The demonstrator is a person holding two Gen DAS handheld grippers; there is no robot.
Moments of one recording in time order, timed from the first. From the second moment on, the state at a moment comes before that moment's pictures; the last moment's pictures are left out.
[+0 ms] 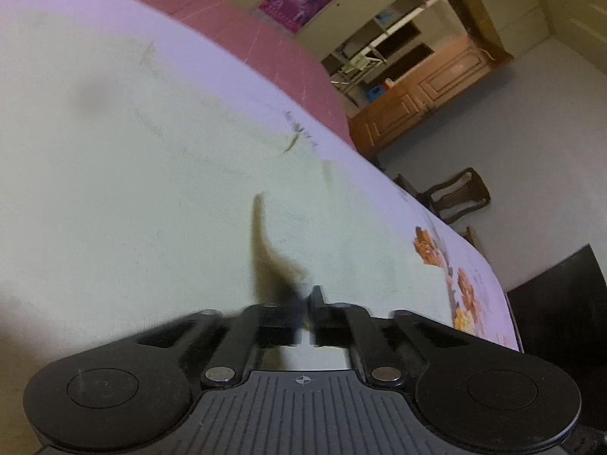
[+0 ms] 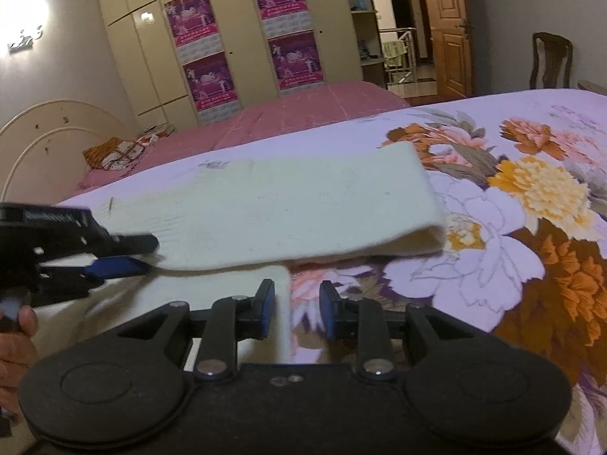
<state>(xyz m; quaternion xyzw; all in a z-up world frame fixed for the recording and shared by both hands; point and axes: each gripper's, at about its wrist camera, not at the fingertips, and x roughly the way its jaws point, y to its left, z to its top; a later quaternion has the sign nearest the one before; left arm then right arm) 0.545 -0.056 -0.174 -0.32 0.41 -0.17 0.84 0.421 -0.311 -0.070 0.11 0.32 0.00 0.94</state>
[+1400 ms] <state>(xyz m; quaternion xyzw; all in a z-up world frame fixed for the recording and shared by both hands) 0.504 0.110 -0.174 -0.30 0.32 -0.03 0.90 0.446 -0.303 -0.077 0.19 0.33 0.03 0.93</state>
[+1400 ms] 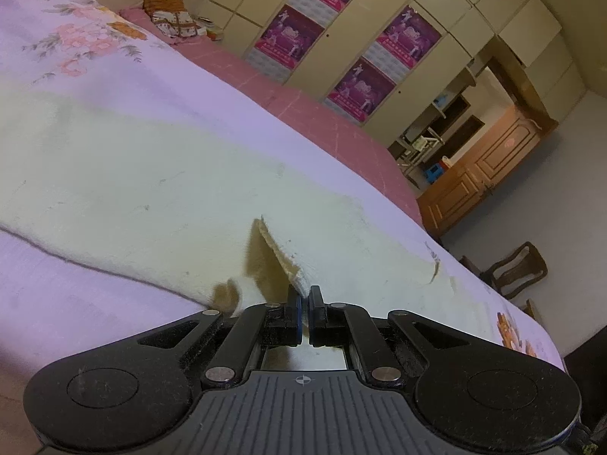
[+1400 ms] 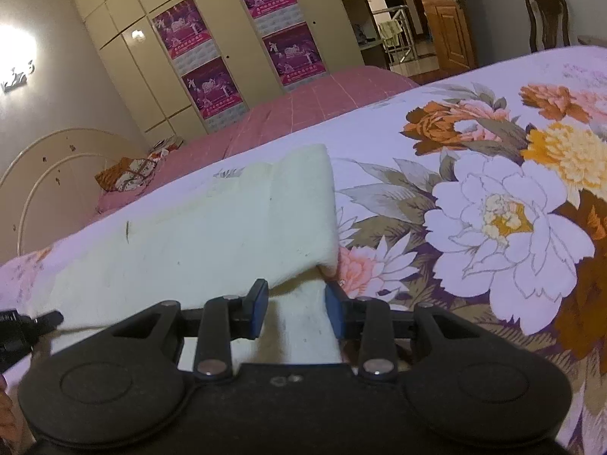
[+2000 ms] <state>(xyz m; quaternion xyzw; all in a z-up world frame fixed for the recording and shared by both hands) 0.484 0.115 -0.186 -0.29 0.33 -0.02 0.90 0.461 -0.298 -0.081 0.15 0.34 0.02 0.93</state>
